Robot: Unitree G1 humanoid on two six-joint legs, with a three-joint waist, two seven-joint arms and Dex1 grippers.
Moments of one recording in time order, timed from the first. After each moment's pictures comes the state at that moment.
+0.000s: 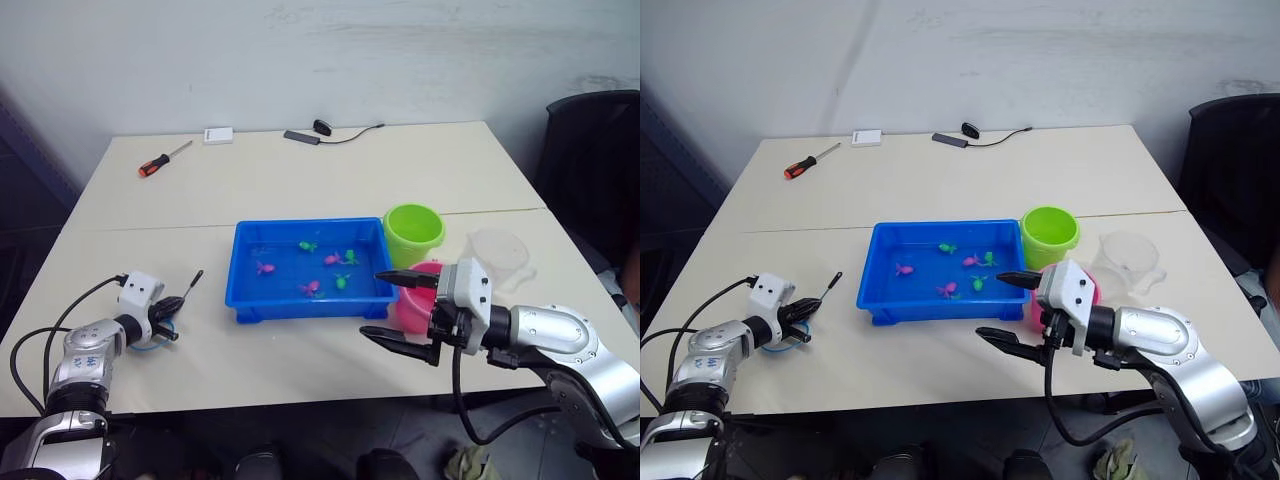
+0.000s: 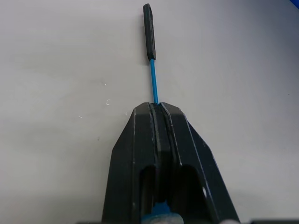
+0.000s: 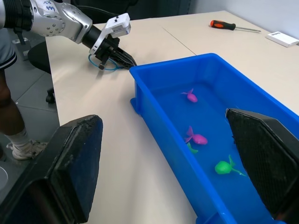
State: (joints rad) left arm -0.38 0.65 0.20 0.79 -0.12 0.03 -0.66; right arm -0.14 -0.71 0.00 -0.61 0.55 0.48 0.86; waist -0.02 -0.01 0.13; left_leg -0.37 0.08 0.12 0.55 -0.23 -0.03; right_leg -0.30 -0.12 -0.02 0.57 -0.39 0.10
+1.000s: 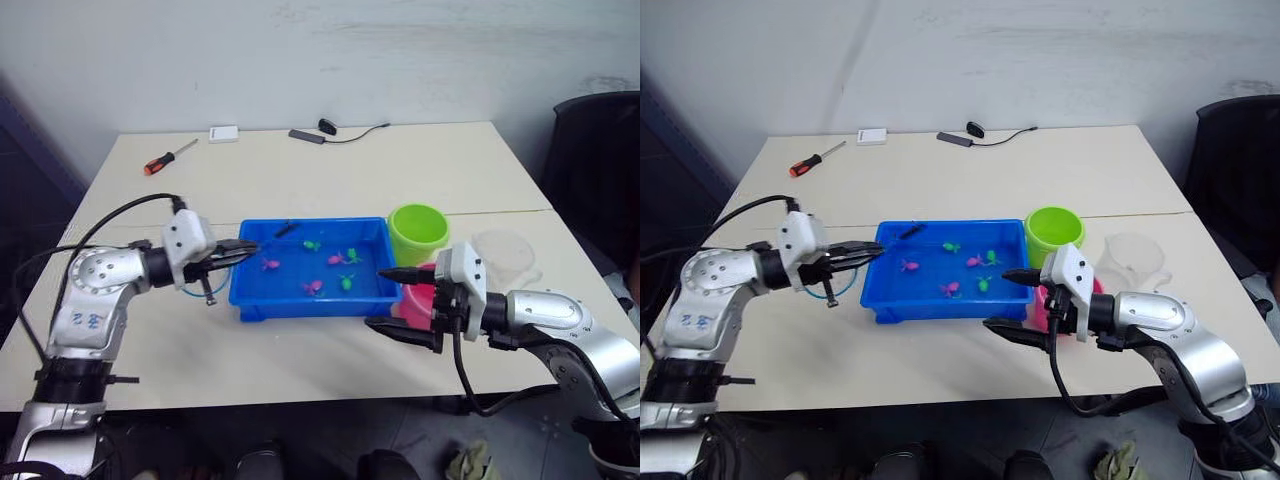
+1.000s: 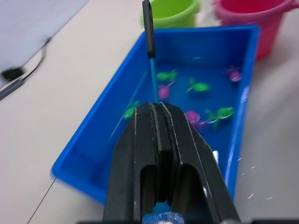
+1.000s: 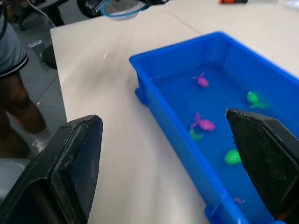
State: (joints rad) left arm -0.46 0.70 0.03 0.03 -0.29 0.07 -1.05; right arm -0.25 -0.74 0.00 -0.50 0.63 0.65 0.91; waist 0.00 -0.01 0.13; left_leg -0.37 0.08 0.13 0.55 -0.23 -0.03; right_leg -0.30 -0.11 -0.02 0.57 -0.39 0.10
